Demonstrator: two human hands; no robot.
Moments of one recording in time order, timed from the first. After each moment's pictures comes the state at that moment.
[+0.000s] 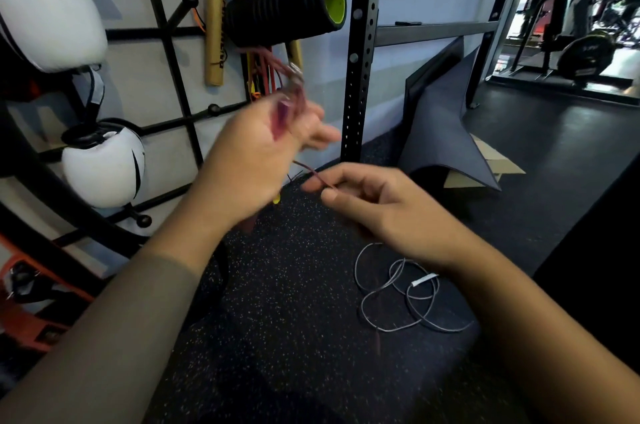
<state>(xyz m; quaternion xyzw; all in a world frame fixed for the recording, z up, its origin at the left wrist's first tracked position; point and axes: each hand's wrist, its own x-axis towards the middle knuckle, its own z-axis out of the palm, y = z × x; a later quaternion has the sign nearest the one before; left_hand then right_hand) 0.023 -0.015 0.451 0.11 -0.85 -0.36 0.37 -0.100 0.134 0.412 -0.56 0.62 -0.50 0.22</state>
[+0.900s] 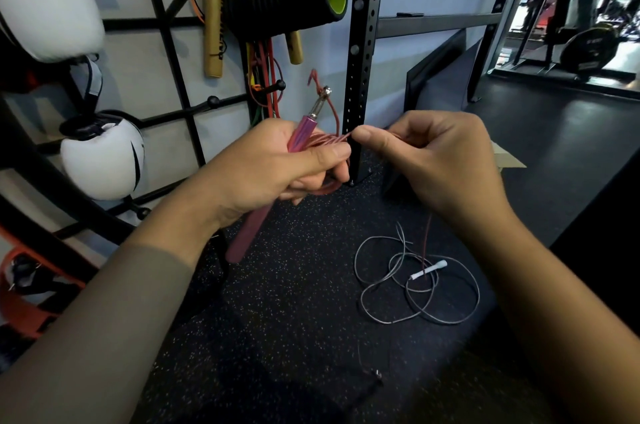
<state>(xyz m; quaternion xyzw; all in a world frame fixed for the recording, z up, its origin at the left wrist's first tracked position) 0.029 -0.016 0.450 0.01 -0.83 -0.54 0.15 -0.117 0.145 0.436 -0.46 0.68 -0.56 -0.09</state>
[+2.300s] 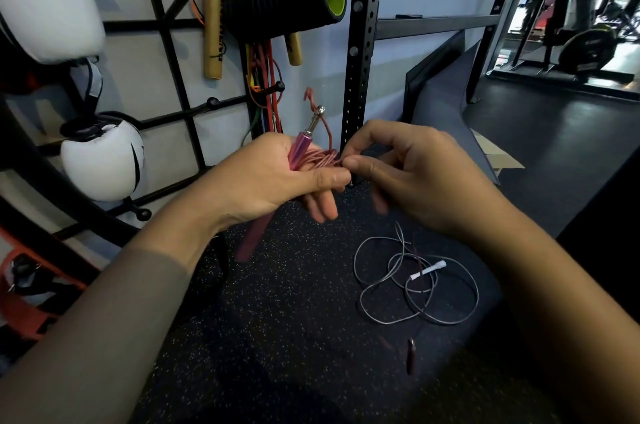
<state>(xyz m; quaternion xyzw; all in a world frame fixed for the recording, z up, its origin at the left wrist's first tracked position) 0.027 -0.012 0.447 0.05 -0.86 -0.49 0.13 -0.108 0.155 0.445 -0.57 0.73 -0.38 -0.01</state>
